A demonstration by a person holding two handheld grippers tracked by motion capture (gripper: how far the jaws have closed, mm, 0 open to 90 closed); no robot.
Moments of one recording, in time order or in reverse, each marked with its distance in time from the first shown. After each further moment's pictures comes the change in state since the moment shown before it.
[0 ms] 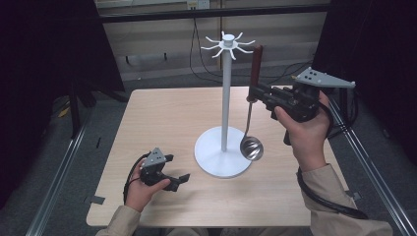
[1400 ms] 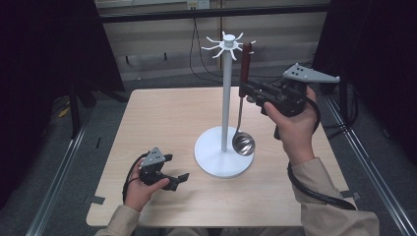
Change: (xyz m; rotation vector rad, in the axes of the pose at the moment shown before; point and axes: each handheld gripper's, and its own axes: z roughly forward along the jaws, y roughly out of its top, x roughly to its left) left arm 0.003 0.000 -0.001 -0.006 0.003 -0.002; right arm 0.000 0.000 0.024 -0.005 0.028 -0.003
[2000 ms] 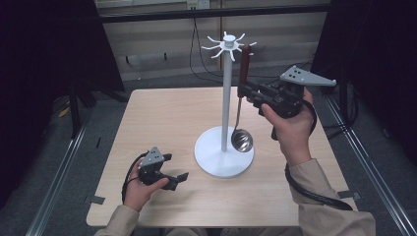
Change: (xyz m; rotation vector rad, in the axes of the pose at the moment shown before) left arm 0.000 0.001 -0.002 -0.006 0.004 -0.004; right arm 0.001 -0.006 0.004 -0.018 -0.012 -0.011
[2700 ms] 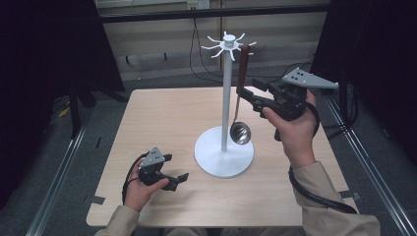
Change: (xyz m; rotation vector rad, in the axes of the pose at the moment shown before) left arm -0.001 -0.001 0.000 0.011 0.006 0.010; right arm -0.004 -0.004 -0.005 0.009 -0.061 -0.014
